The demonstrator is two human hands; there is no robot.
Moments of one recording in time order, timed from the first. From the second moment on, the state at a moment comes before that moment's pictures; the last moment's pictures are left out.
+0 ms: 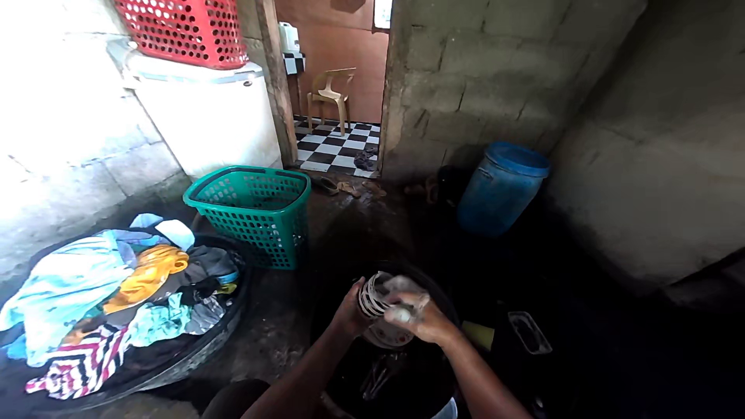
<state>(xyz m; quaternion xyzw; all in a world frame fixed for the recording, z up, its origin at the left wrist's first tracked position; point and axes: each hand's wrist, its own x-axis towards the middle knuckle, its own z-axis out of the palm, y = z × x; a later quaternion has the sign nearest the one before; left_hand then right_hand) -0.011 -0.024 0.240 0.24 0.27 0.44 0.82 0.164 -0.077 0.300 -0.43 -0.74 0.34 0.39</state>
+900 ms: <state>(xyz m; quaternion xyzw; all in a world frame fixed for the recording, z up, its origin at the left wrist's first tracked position) -0.012 -0.020 0.241 0.37 0.50 0.47 0.63 0.124 -0.088 0.249 -0.53 -0.60 0.43 0.41</state>
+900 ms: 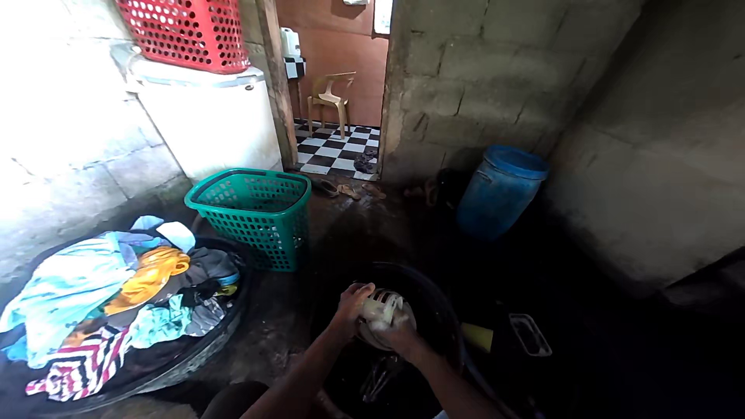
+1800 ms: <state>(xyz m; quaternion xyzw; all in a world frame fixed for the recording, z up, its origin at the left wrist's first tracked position) -0.006 -0.029 0.229 0.29 0.24 0.49 0.79 0.148 -0.077 0.297 -0.46 -0.56 0.30 0.63</state>
